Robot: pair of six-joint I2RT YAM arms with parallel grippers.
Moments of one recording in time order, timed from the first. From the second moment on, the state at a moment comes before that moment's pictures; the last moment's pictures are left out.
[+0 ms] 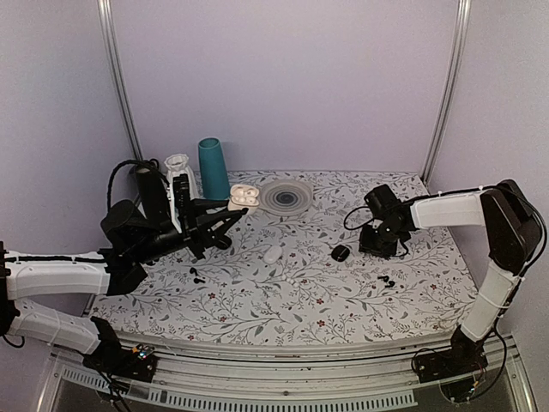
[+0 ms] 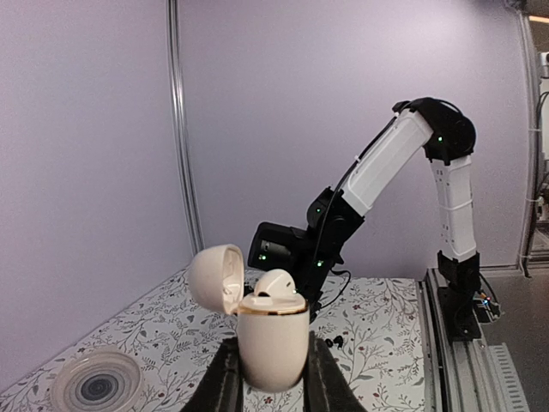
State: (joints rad) left arm -0.79 1.14 0.51 0.90 0.41 -0.02; right arm 0.48 1.76 1.04 -0.42 0.08 0.70
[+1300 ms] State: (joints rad) left arm -0.78 1.12 0.51 0.90 0.41 -0.02; right arm 0.48 1.86 1.14 -0.50 0.19 0.90
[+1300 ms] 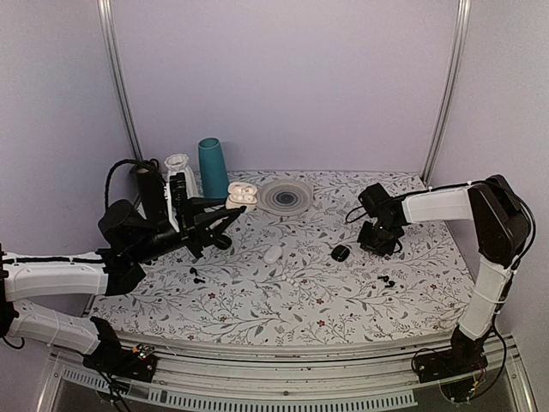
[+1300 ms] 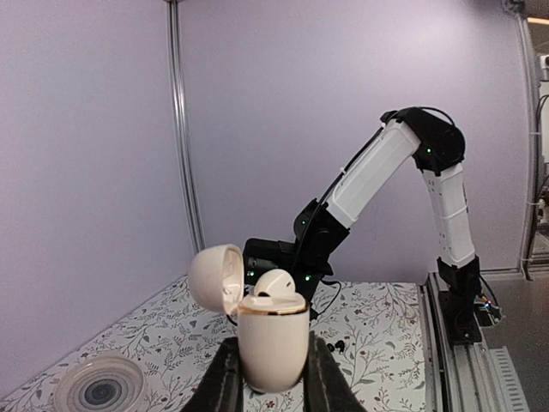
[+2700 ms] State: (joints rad) left arm -0.78 1.12 0.51 0.90 0.41 -0.02; right arm 0.55 1.94 1.26 -0.56 0.21 0.73
